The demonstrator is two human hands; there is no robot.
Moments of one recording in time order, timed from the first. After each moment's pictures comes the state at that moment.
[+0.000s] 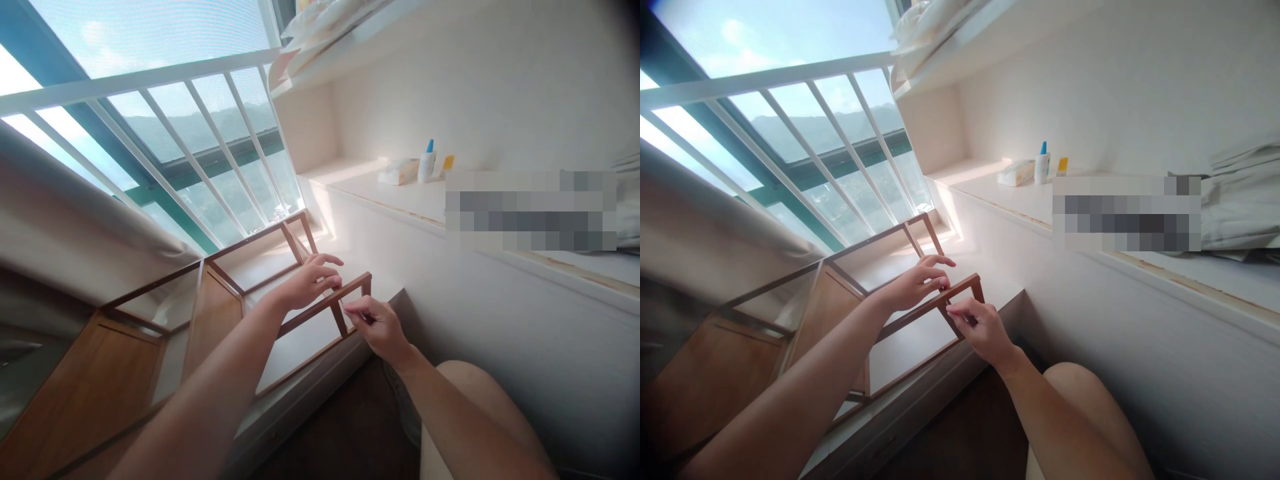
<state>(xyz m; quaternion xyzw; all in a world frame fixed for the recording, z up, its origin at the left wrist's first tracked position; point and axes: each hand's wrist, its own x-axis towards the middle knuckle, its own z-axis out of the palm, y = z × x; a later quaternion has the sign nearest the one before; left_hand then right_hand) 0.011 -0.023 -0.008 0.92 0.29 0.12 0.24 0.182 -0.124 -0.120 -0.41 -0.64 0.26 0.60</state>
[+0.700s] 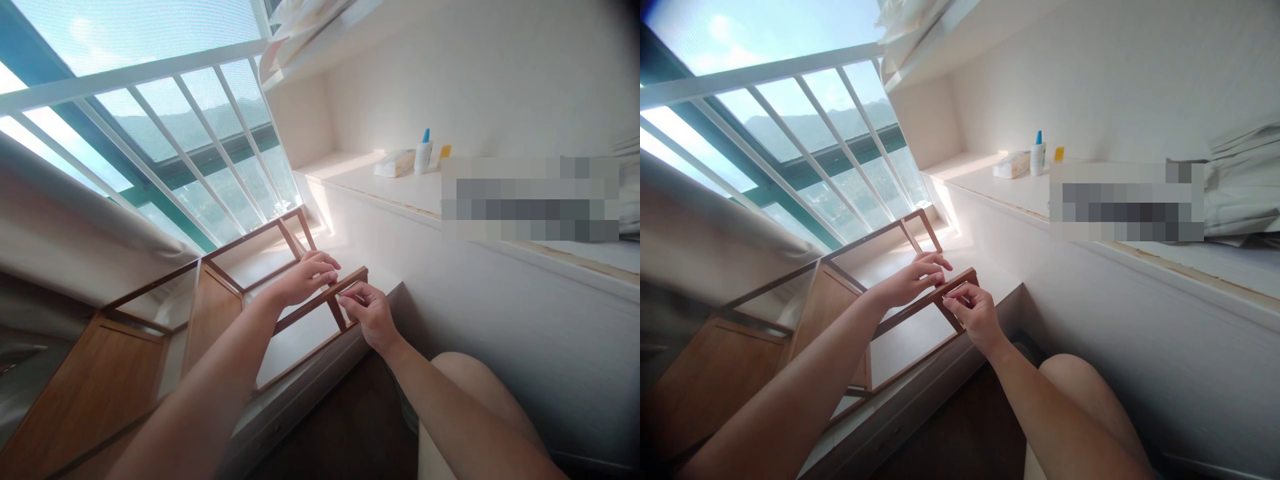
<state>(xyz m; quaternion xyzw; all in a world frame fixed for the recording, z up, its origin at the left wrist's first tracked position) 0.012 -0.020 -0.011 0.92 0.27 0.12 0.26 0.164 -0.114 -0.121 -0.33 -0.39 0.53 0.68</state>
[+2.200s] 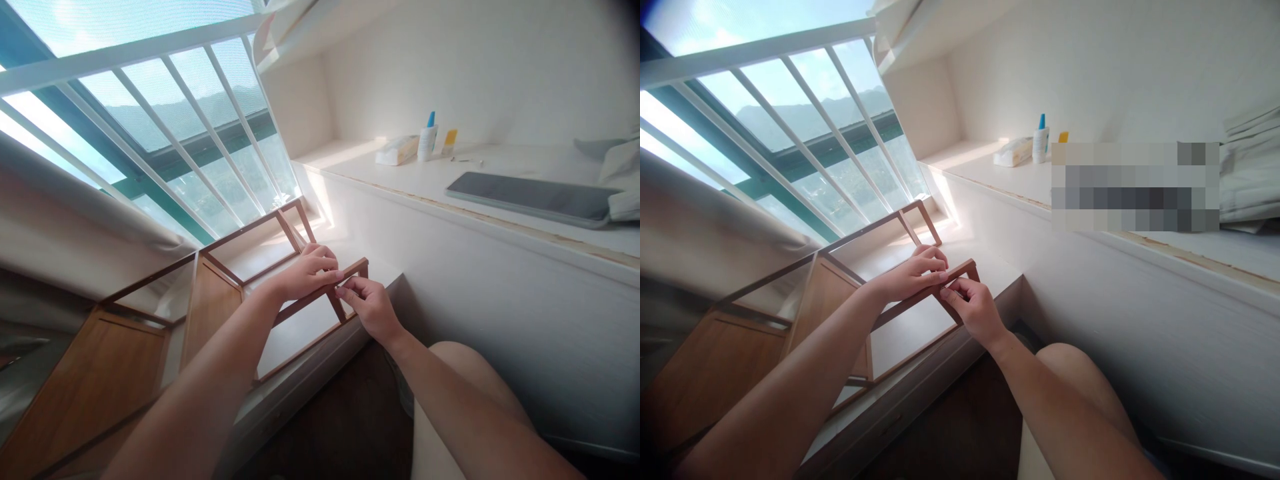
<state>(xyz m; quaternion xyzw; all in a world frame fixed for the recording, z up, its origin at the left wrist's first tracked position) 0.018 -0.027 0.001 0.93 0.27 0.05 0.23 0.174 -0.121 -0.102 -0.42 -0.52 0.45 0.60</state>
